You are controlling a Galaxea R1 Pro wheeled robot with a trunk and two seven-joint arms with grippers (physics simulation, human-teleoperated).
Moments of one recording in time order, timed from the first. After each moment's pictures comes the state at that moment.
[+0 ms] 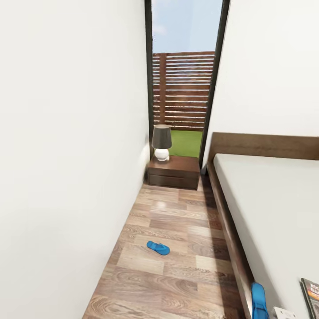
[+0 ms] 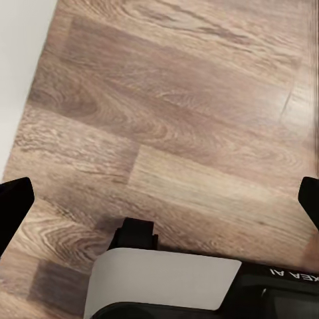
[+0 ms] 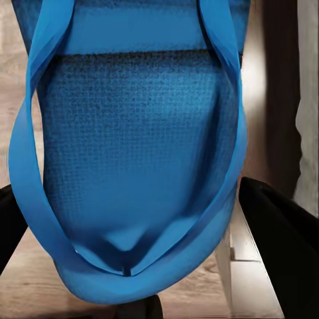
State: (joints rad) left arm -0.27 -0.02 -0.06 -0.08 0.21 -0.16 0.08; right arm -0.44 -0.35 0.20 -0.06 -0.47 -0.01 0.38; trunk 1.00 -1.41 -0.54
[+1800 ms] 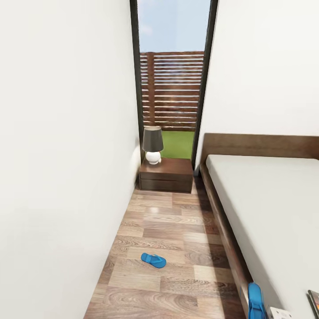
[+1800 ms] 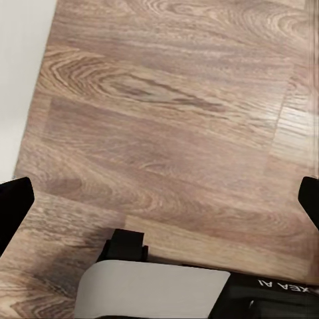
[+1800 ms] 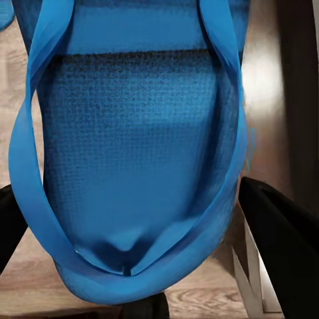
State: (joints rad) left arm -0.27 -0.04 -0.06 -0.08 0.21 -0.19 0.08; right arm -0.44 -0.33 0.21 -0.05 -0.46 -0.01 0.38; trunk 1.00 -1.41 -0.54
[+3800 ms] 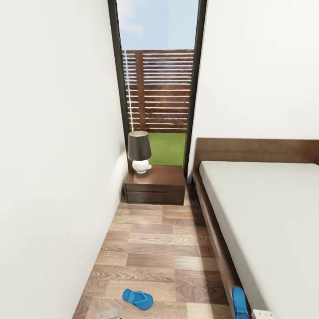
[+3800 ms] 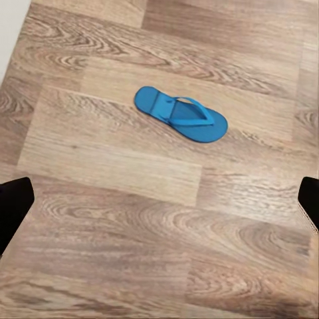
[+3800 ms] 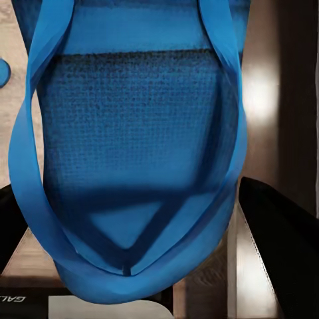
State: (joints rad) left arm -0.27 -0.06 -0.06 -0.30 0.20 -0.19 0.08; right arm -0.44 -0.25 0.23 -0.05 -0.35 -0.01 0.32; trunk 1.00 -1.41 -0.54
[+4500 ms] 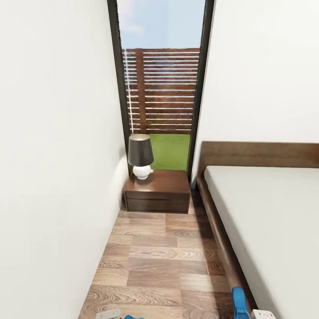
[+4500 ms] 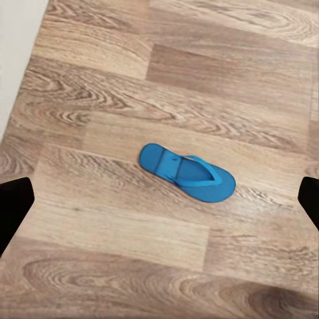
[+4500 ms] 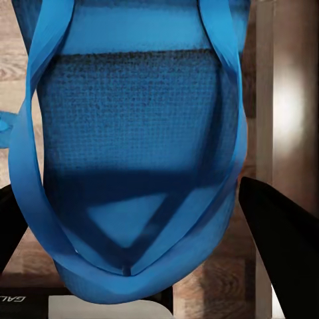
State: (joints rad) left arm -0.27 -0.06 -0.06 -0.30 0.20 -0.19 0.08; right arm -0.44 -0.25 0.23 -0.05 -0.35 -0.01 0.32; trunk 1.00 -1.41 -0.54
